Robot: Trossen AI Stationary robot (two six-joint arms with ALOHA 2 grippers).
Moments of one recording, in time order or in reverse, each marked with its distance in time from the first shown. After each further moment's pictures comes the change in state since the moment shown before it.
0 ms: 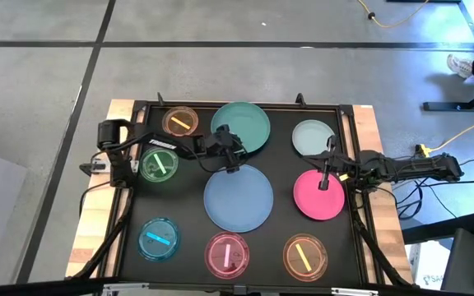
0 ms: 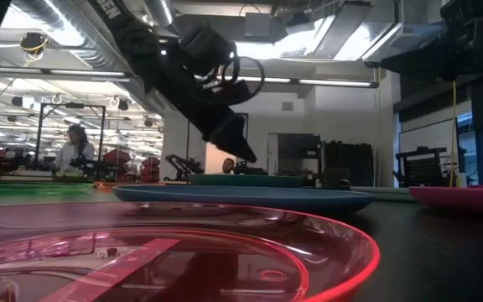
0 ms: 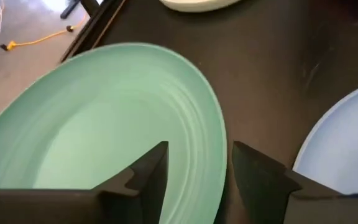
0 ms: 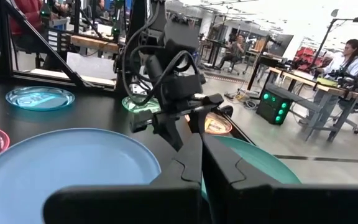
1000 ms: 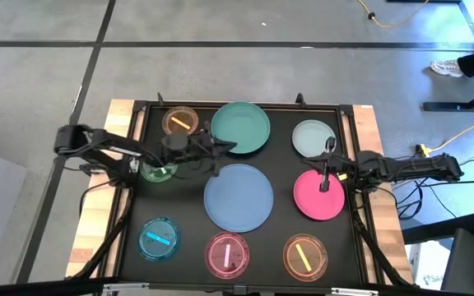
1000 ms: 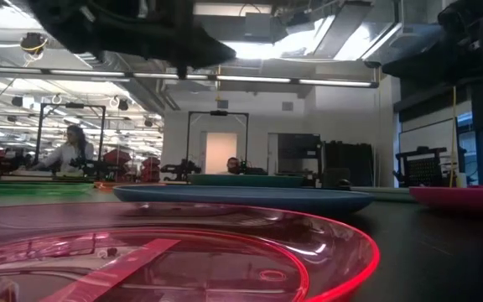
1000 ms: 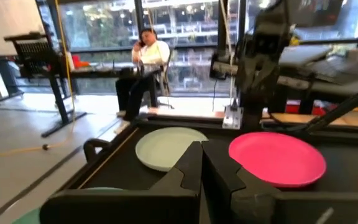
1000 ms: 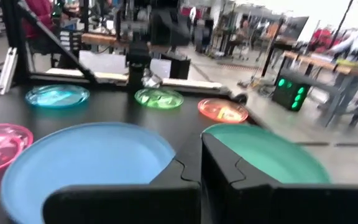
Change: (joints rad) left arm -0.098 -0.400 -0.314 0.541 0.074 -0.102; right arm 0.000 -0.003 0.000 -0.031 -0.019 0.065
